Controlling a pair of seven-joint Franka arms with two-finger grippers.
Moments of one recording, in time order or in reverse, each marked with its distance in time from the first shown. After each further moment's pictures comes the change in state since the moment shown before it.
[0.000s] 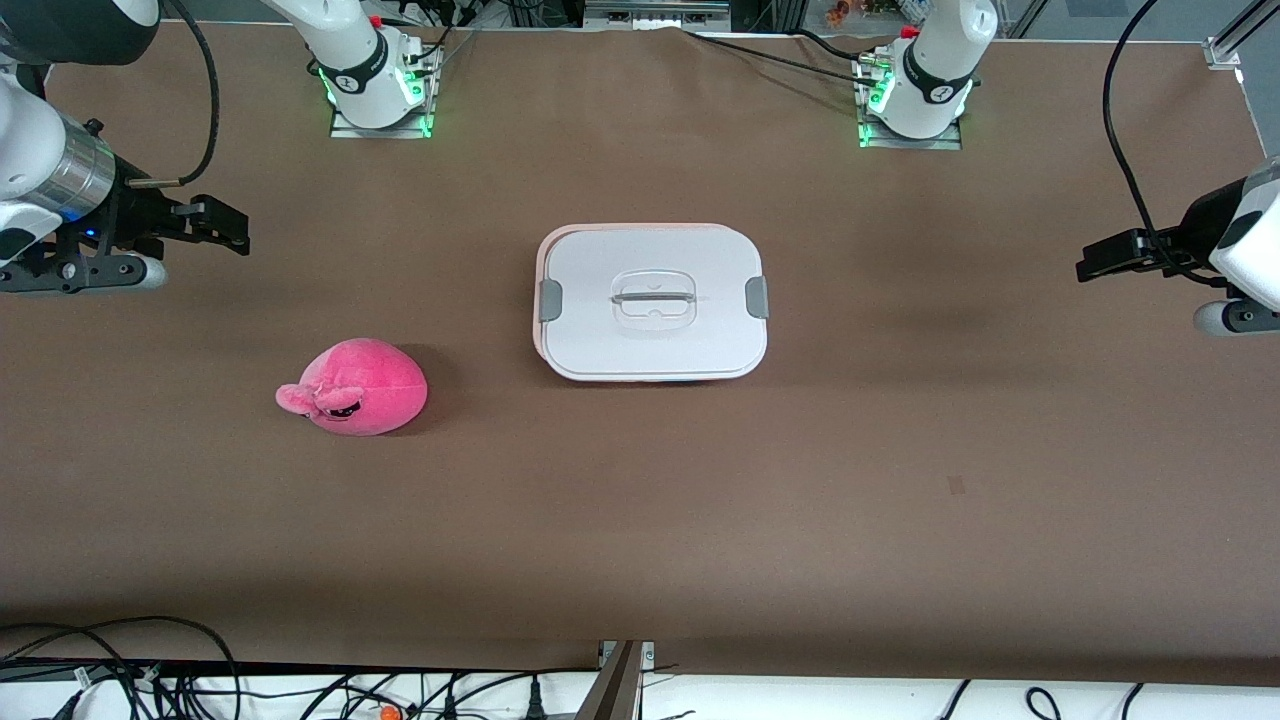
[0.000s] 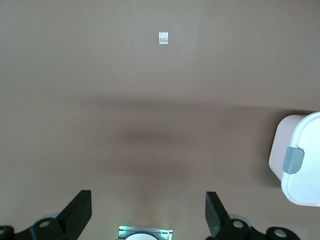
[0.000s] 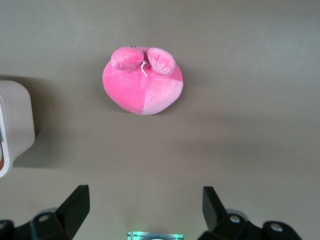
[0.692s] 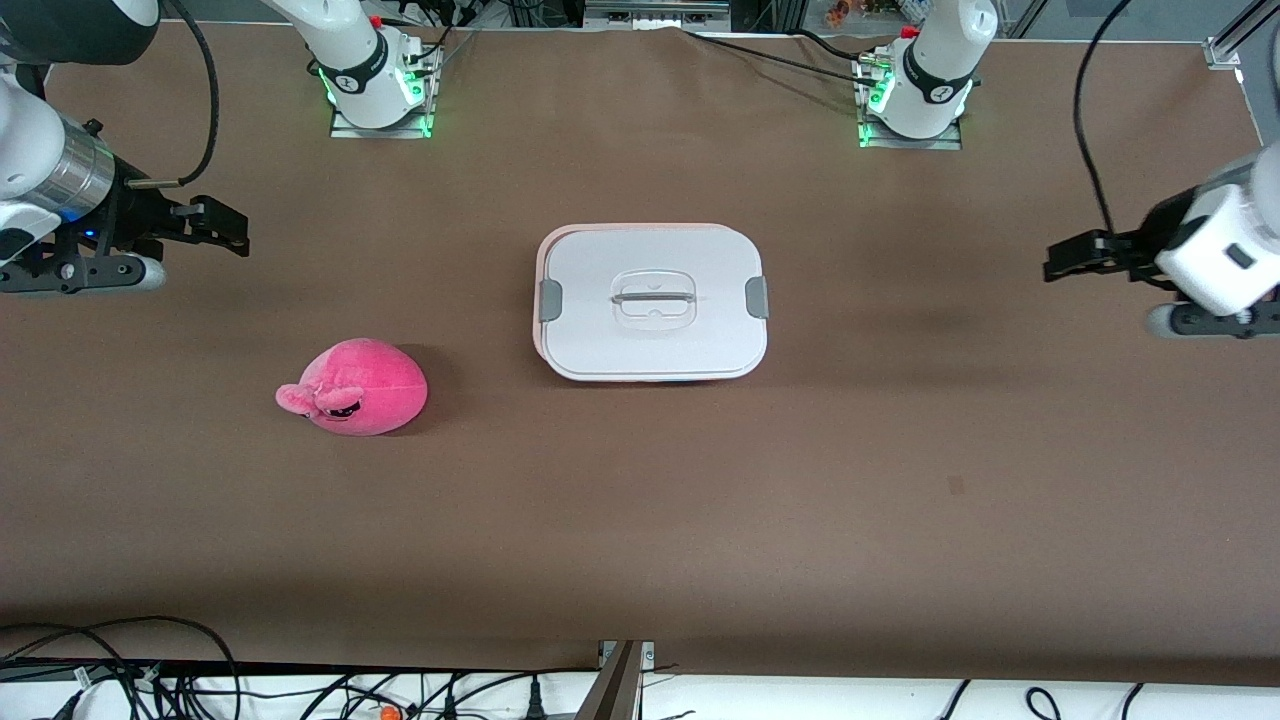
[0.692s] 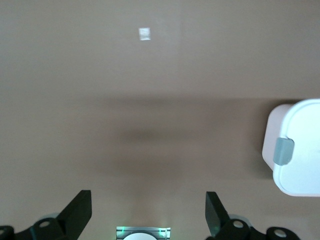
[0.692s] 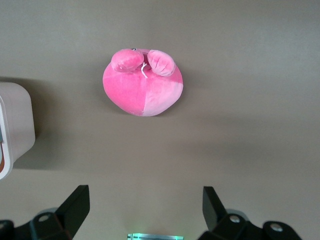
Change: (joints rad) left arm -0.051 0.021 -0.046 0.002 -0.005 0.000 0.001; right arm 0.000 0.000 0.000 0.000 0.000 0.008 0.000
